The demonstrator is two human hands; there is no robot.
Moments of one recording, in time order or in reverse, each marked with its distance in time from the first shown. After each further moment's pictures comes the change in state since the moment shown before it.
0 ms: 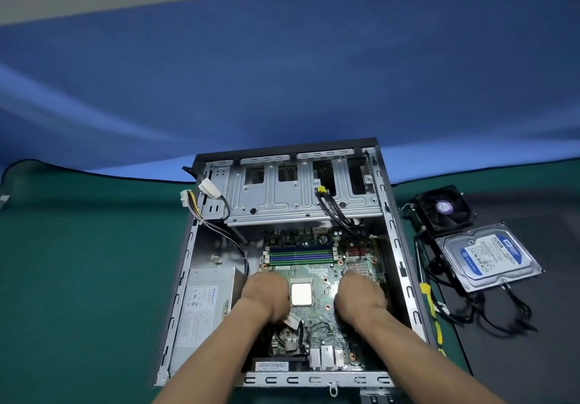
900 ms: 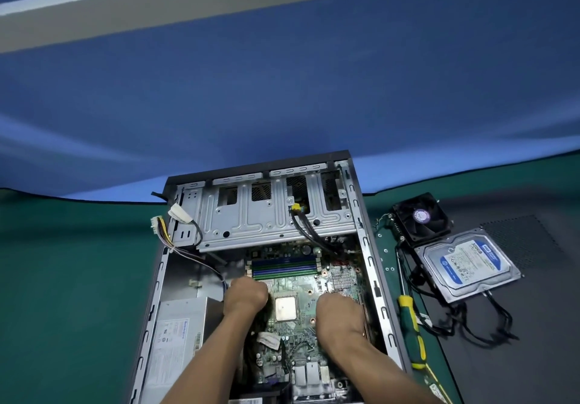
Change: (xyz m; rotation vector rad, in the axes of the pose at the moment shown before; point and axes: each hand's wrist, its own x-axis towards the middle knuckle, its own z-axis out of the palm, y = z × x) left_hand 0.041 -0.001 -0.007 -0.787 -0.001 -0.629; right_hand -0.002 -0.002 0.000 -0.082 -0.029 -0.009
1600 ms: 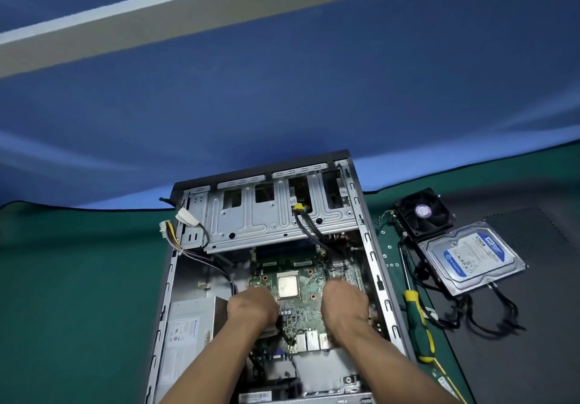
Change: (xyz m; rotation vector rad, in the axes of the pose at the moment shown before) left_hand -0.028 -0.001 -0.008 0.515 -0.098 0.153; right_hand -0.001 0.003 -0.012 0.300 0.095 -0.037
